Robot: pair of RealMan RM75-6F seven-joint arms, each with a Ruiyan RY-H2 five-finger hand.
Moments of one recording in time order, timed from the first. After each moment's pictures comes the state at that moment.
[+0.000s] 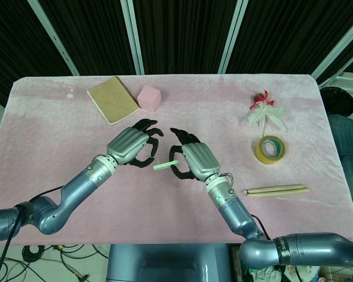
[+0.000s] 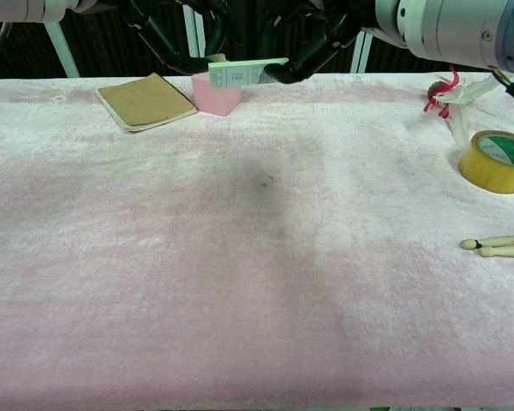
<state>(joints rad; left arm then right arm) -1.02 -1.21 -0.24 -1.75 1.04 0.77 0.10 0.97 -1.40 0.34 -1.99 -0.68 1.13 -0.40</state>
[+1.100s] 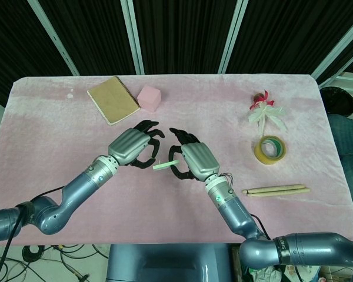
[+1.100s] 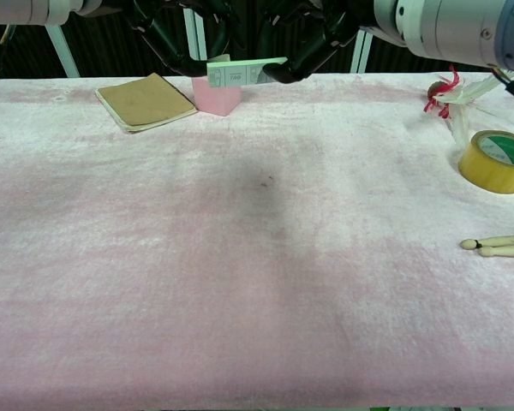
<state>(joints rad) -1.02 -1.21 -0.24 -1.75 1.03 0.76 0.10 0.98 -1.39 0.34 -1.99 -0.67 1.13 -0.40</state>
